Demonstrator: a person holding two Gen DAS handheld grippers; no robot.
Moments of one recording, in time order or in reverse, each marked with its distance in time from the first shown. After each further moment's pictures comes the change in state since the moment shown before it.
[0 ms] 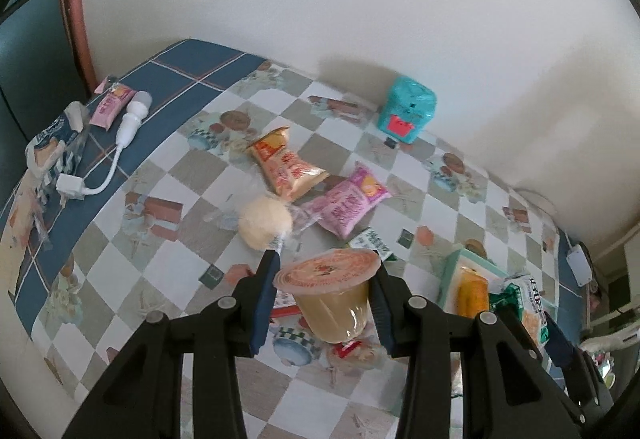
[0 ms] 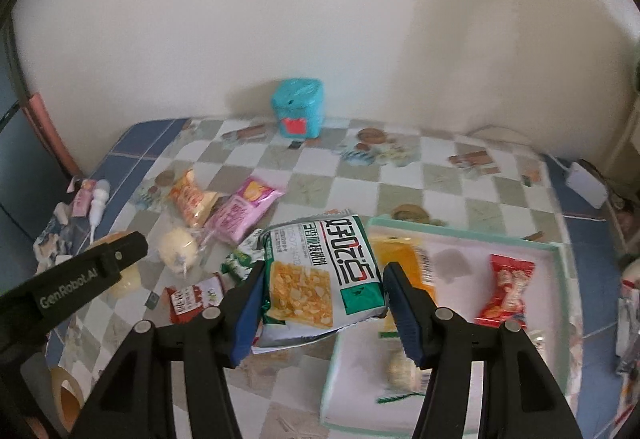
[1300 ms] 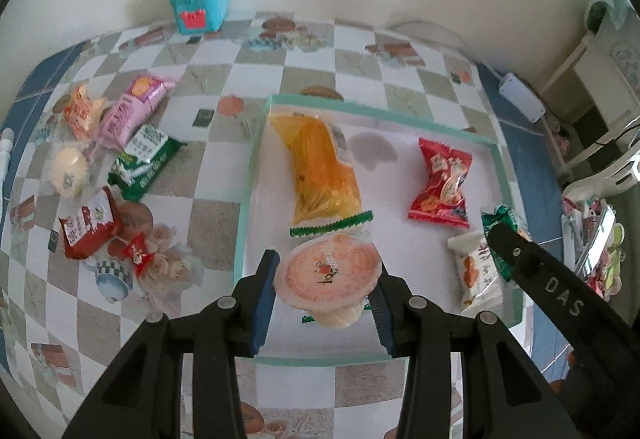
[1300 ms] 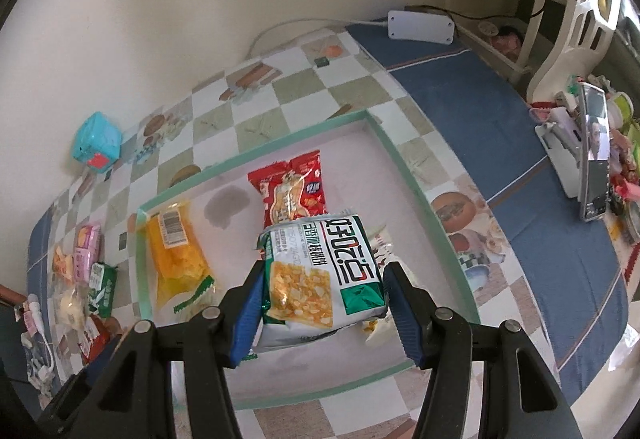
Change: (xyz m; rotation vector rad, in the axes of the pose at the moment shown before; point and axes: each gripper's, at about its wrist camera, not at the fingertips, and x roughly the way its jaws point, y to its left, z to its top) left arm 0.048 -0.169 -0.110 0.392 0.277 -0.148; right arm 0.006 -0.198 -0.062 0.509 0.199 -0.245
